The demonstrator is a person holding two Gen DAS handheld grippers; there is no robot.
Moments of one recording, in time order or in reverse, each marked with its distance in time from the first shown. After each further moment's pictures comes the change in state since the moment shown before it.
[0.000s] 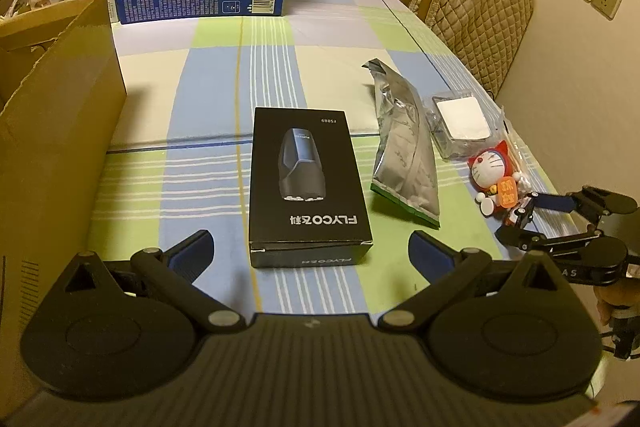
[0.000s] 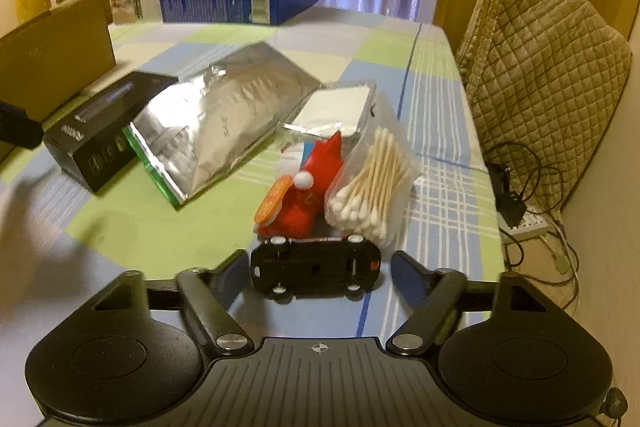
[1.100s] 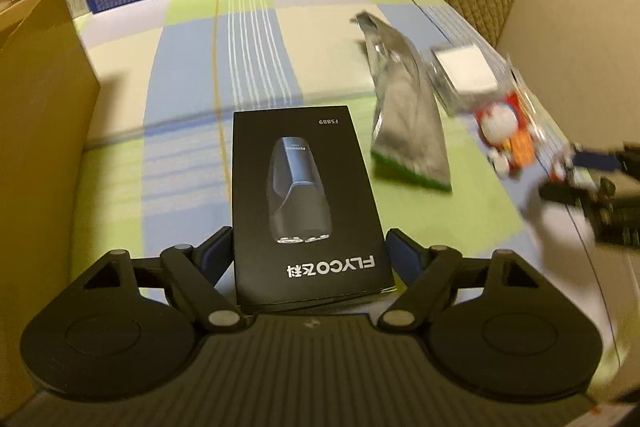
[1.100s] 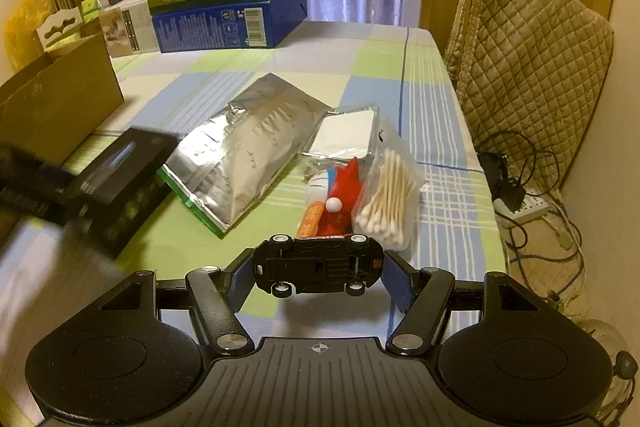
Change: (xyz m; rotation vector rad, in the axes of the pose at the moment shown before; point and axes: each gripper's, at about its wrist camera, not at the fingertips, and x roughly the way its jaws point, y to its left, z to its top) left arm 0.027 -0.009 -0.006 0.101 0.116 0.013; right arm -0.040 0.020 0.015 0.118 -0.022 0.007
